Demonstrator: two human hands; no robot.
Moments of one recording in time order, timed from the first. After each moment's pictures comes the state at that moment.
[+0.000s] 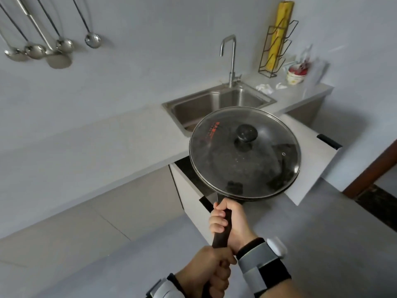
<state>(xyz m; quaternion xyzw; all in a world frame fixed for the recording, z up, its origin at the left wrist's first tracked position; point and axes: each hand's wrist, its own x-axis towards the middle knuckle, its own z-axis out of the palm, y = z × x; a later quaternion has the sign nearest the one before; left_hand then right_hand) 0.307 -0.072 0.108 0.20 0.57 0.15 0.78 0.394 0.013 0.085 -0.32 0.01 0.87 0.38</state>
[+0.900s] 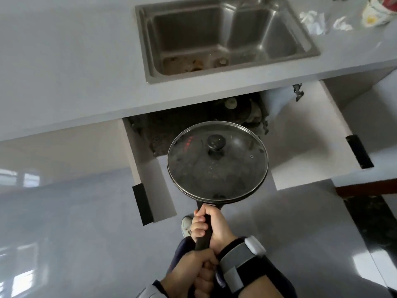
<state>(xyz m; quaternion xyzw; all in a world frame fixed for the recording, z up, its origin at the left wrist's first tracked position) 0.483 0.110 -0.014 -0.12 0.56 0.20 0.80 0.541 0.198 -0.073 -0.48 0.10 0.86 0.12</state>
